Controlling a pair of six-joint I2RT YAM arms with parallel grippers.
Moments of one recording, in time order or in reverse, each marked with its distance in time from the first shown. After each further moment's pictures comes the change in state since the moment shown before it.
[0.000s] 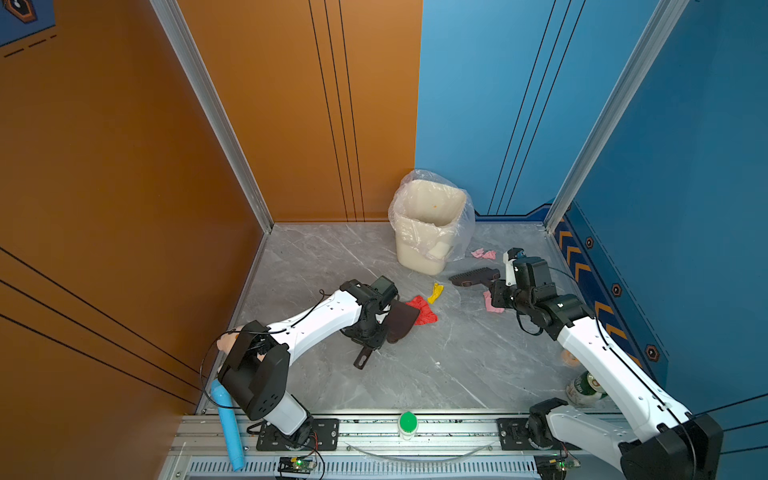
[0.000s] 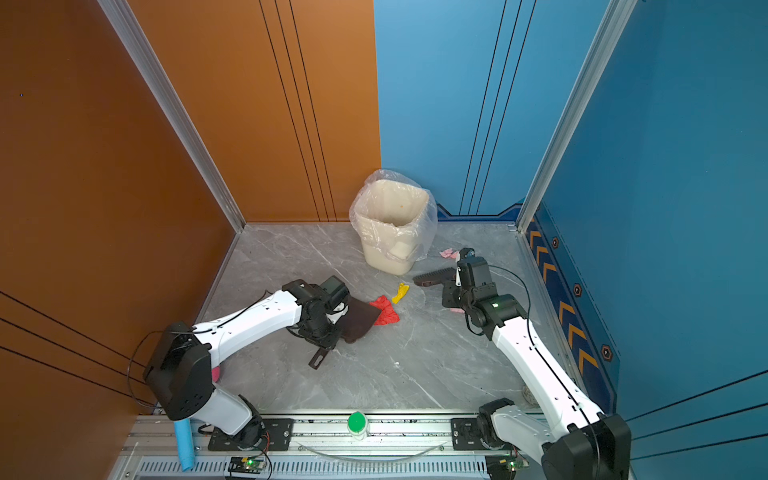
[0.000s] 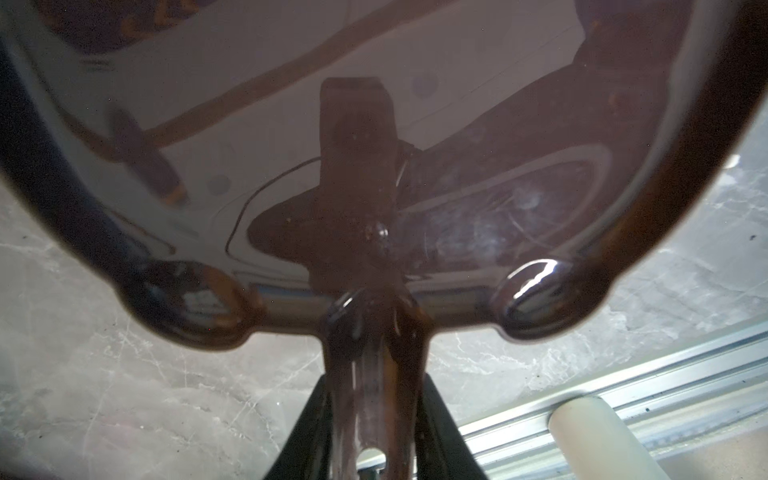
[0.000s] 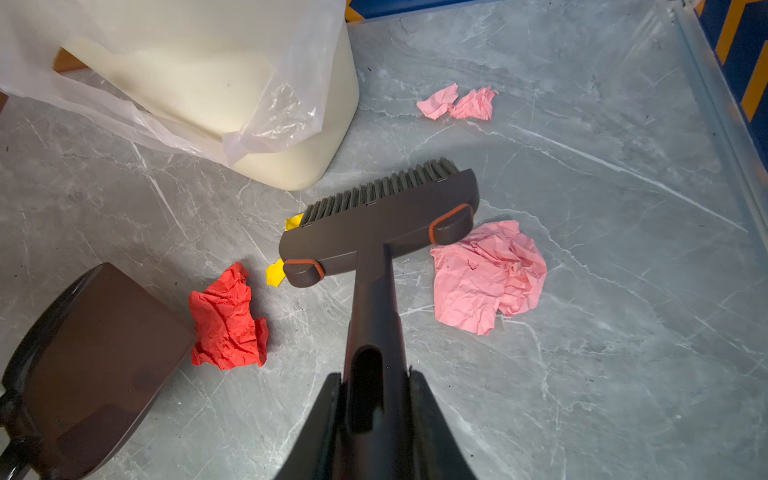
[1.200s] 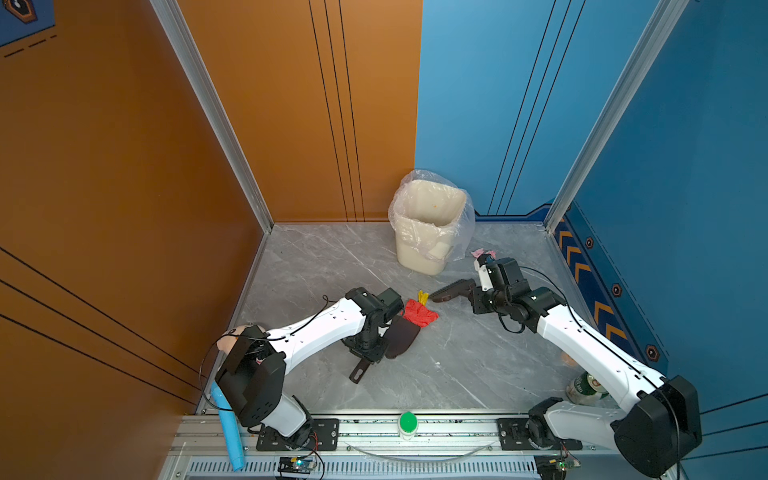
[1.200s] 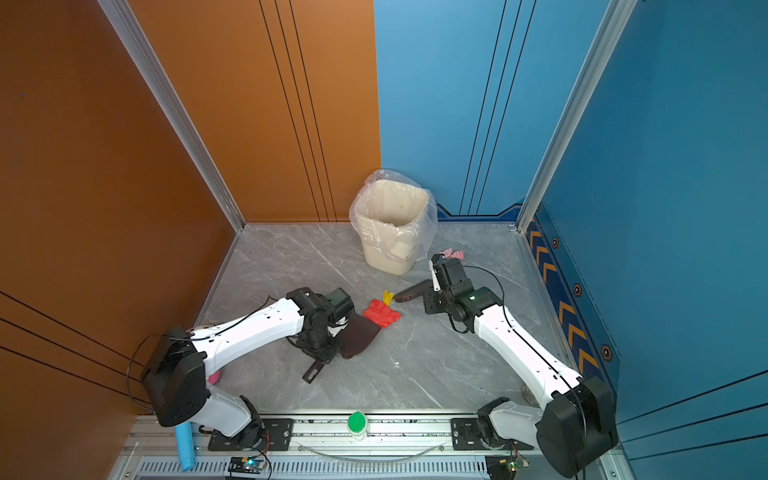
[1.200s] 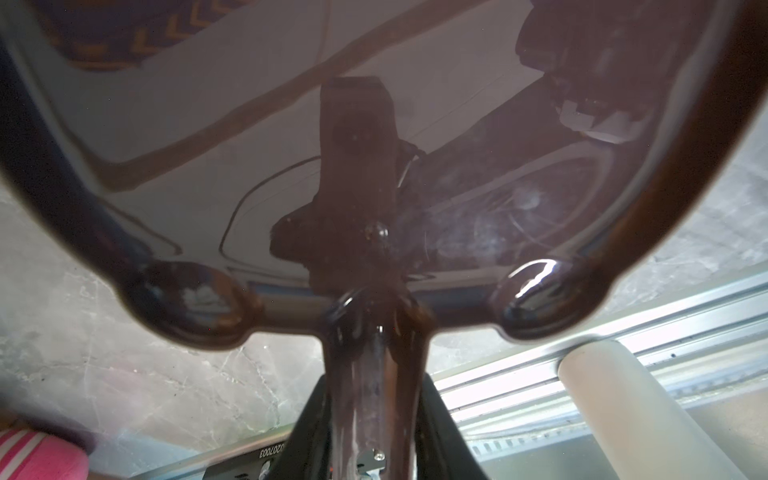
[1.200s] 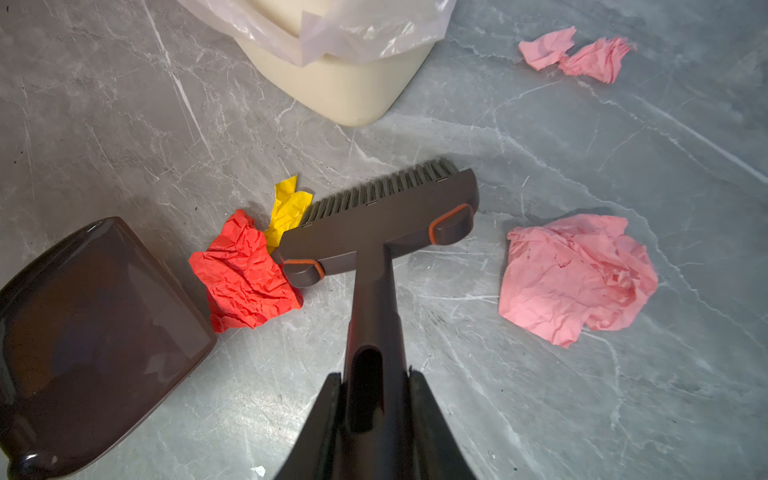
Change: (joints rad) left arm -0.098 -0.030 -0.020 -0.112 -0.011 -0.042; right arm 0.126 0.100 0.016 0.006 -0.026 -0.064
